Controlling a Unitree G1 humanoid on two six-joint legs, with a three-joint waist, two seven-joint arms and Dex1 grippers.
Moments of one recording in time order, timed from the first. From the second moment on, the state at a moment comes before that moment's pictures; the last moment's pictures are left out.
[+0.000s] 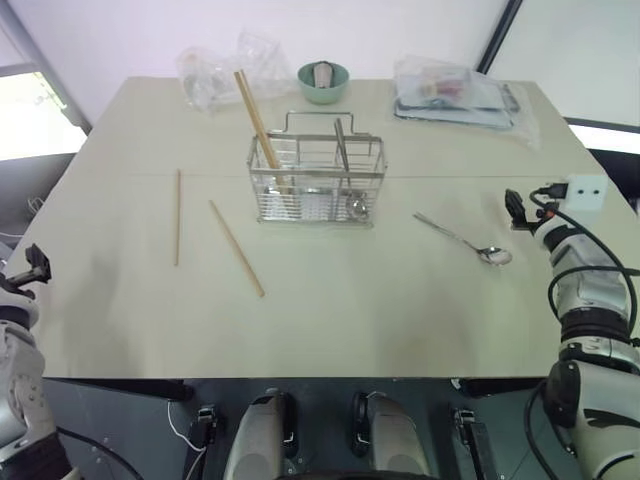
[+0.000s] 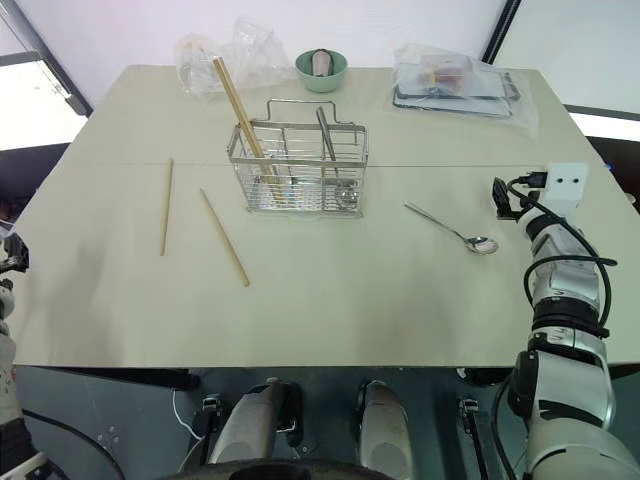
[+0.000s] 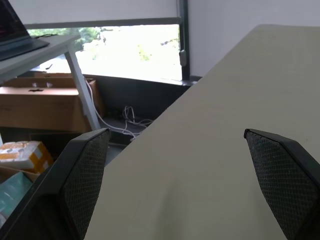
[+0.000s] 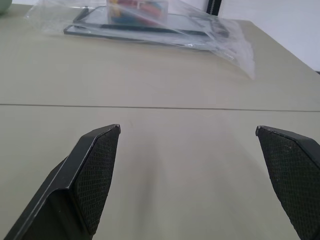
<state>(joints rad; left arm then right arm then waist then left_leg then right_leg) -0.03 0.45 0.76 -0.25 -0.35 0.50 0.02 -0.66 -0.63 -0.36 0.81 0.22 0.00 0.36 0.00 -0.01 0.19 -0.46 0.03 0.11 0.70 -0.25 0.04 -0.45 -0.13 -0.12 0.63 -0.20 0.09</state>
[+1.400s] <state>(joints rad) -0.16 0.76 0.50 -0.57 -0.86 0.90 -0.43 -1.05 -0.79 -0.07 1.05 0.07 0.11 0.93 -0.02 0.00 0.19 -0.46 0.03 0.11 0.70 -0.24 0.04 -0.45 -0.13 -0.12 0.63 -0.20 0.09</state>
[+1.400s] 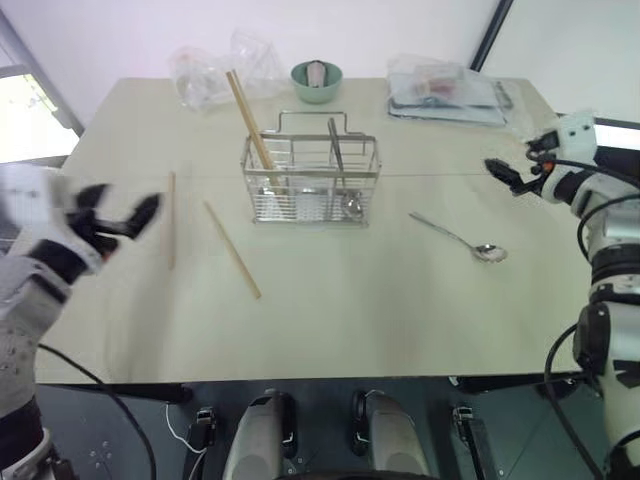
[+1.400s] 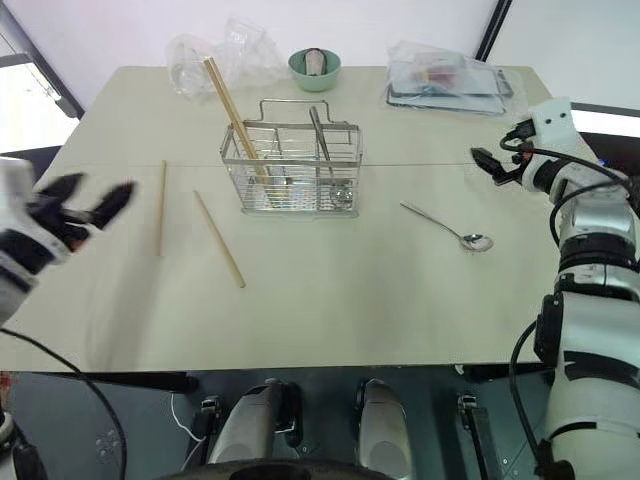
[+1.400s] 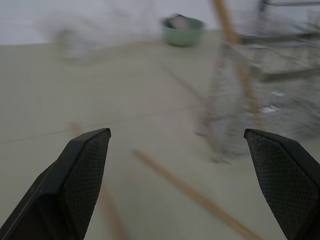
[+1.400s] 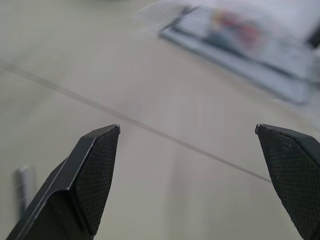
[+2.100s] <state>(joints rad) -0.30 0.91 0.25 -0.62 -1.01 0.97 -0.63 -1.02 -0.74 0.12 1.14 -0.08 0.18 1.27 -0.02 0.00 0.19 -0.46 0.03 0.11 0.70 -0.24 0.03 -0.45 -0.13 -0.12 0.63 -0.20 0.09</state>
